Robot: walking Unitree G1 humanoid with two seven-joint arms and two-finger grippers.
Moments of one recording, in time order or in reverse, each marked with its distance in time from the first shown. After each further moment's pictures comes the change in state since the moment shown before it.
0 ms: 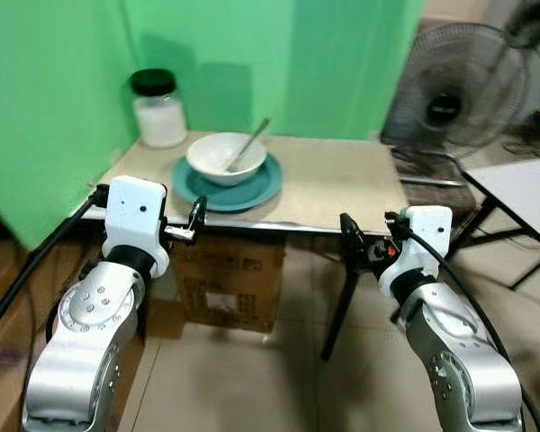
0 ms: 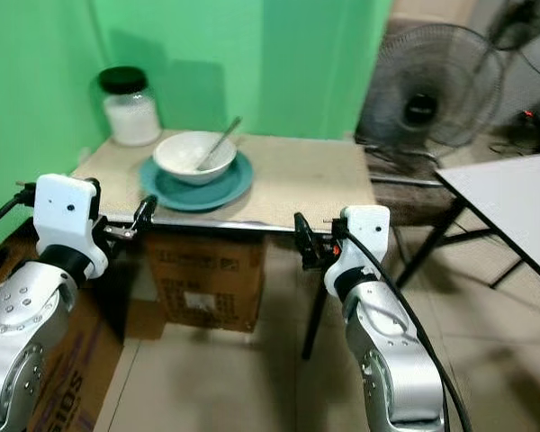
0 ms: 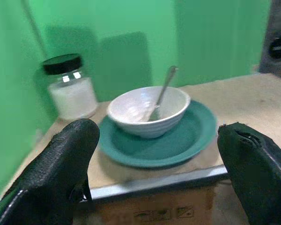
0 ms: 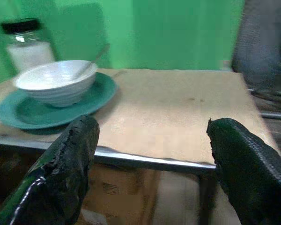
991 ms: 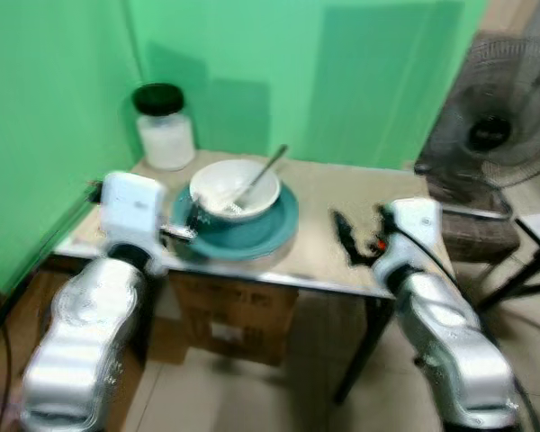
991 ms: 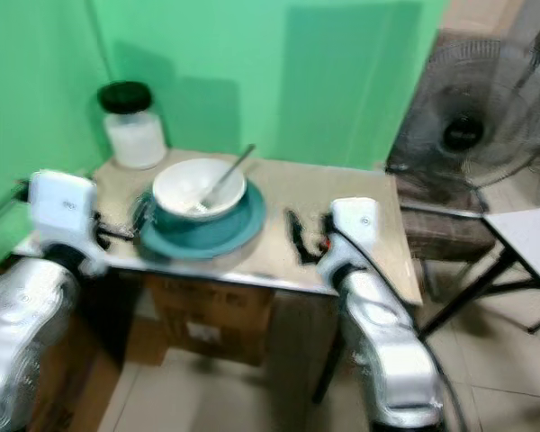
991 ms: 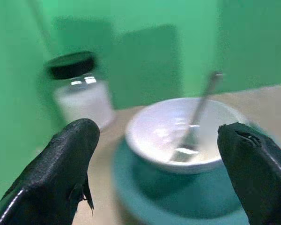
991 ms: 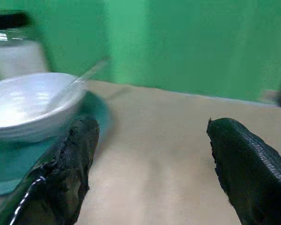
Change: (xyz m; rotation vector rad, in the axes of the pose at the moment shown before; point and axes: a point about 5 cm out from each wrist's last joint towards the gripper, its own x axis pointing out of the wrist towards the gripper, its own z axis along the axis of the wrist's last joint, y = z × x) left arm 0.003 -0.006 -0.001 0.006 0.012 -0.041; right arm 0.009 -0.006 -0.001 -0.045 -0.005 0.016
